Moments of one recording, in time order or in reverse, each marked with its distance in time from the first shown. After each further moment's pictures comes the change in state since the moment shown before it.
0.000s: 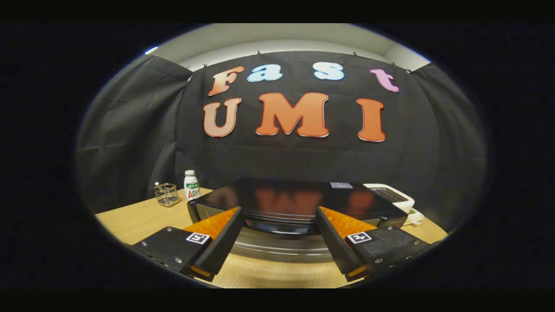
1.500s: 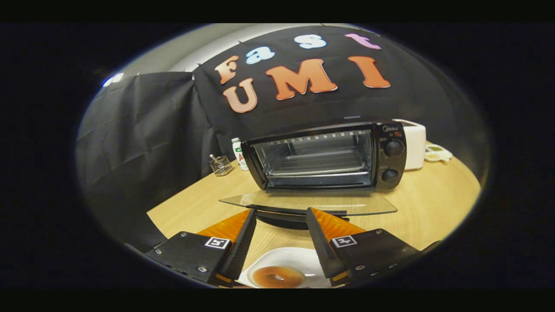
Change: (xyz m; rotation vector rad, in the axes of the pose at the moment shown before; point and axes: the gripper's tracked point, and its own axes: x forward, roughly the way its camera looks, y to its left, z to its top) arm -0.152 0.017 -0.116 0.261 0.325 0.279
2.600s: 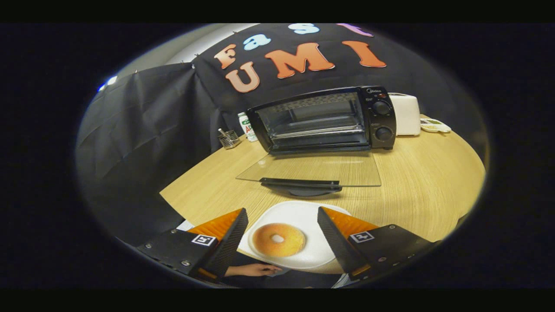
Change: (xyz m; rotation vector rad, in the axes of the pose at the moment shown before) arm -0.069 -0.001 -0.076 -0.025 0.181 0.047
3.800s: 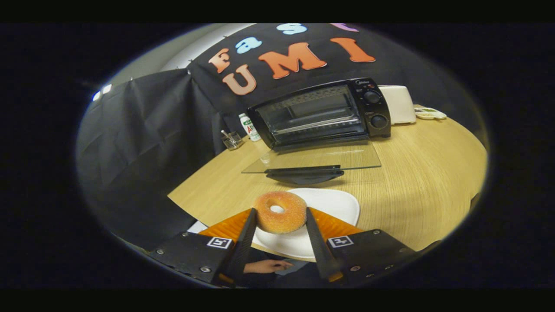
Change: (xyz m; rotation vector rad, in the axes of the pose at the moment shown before) arm -0.005 0.007 -0.004 0.132 -0.056 0.040
